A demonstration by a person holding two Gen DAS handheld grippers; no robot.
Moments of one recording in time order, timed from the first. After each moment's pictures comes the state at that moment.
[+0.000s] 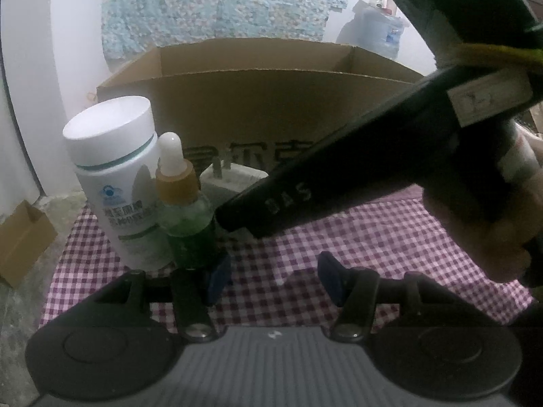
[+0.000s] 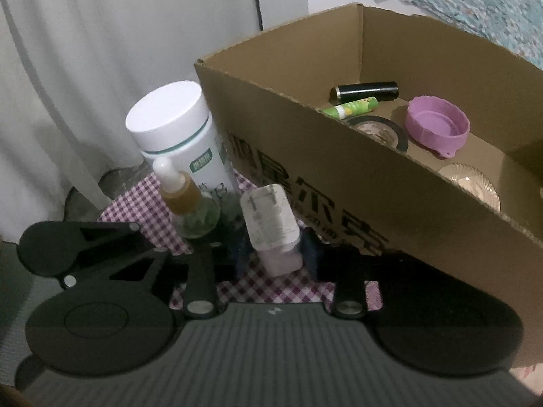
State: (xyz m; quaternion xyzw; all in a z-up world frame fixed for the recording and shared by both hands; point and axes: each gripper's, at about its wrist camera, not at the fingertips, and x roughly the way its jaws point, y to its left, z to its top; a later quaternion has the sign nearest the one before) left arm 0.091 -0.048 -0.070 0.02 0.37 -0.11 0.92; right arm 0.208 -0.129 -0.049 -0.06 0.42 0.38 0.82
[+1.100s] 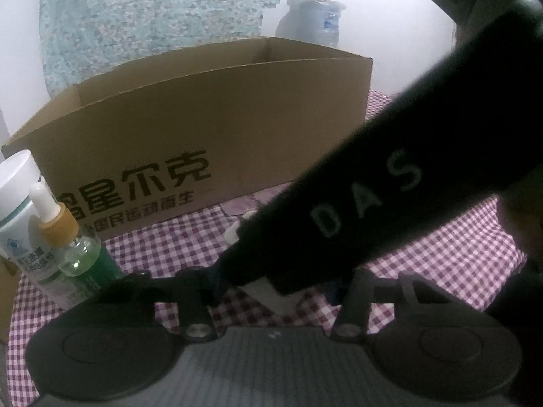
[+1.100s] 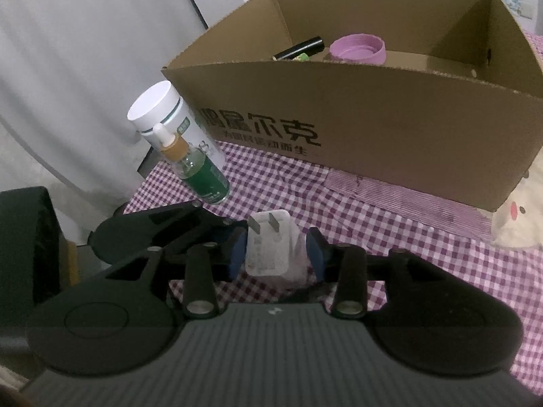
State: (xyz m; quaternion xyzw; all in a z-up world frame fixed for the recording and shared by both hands) left arm 0.102 -0.106 -0.079 0.09 0.35 -0.18 0.91; right arm 0.161 -0.196 -0.049 0.04 0.48 0.30 0.83
